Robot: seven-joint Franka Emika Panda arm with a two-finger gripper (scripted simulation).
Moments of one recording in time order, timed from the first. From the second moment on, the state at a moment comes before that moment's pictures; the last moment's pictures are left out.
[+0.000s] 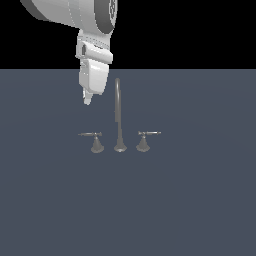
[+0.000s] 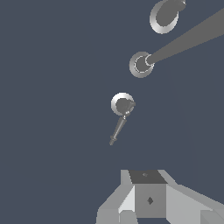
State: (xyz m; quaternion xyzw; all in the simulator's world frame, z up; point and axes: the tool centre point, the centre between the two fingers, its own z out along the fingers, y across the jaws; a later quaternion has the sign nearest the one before) arm -0.002 0.130 0.197 -0.84 0.52 0.12 0.07
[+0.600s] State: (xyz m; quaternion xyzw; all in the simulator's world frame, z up) arm 0.027 0.149 0.106 -0.76 0.64 0.06 0.02
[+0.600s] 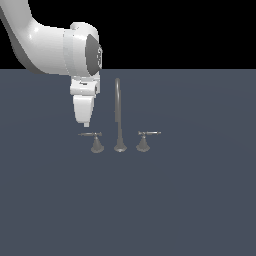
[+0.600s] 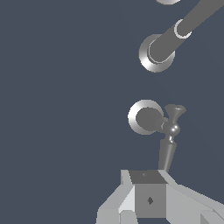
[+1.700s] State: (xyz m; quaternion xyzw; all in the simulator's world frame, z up) arm 0.033 0.159 0.065 -0.72 0.69 0.00 0.00
